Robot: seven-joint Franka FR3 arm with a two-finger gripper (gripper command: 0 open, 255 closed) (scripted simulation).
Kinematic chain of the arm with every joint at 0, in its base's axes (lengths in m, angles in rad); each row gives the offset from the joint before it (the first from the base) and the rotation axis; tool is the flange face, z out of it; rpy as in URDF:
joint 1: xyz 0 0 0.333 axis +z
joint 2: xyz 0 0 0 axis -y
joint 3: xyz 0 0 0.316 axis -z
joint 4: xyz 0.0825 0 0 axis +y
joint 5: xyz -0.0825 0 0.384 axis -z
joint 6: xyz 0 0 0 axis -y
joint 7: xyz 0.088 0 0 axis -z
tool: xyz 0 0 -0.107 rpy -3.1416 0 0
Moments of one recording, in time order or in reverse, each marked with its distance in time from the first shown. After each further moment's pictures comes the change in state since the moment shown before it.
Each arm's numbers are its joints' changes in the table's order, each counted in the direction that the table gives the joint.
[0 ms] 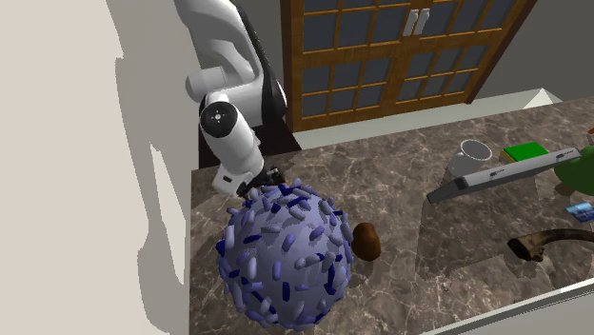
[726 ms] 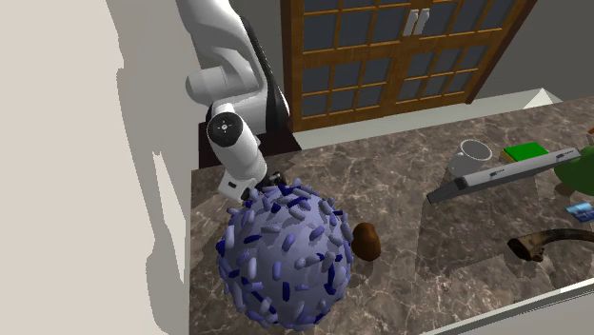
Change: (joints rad) arm 0.009 -0.040 -0.007 0.041 -0.018 0.081 -0.005
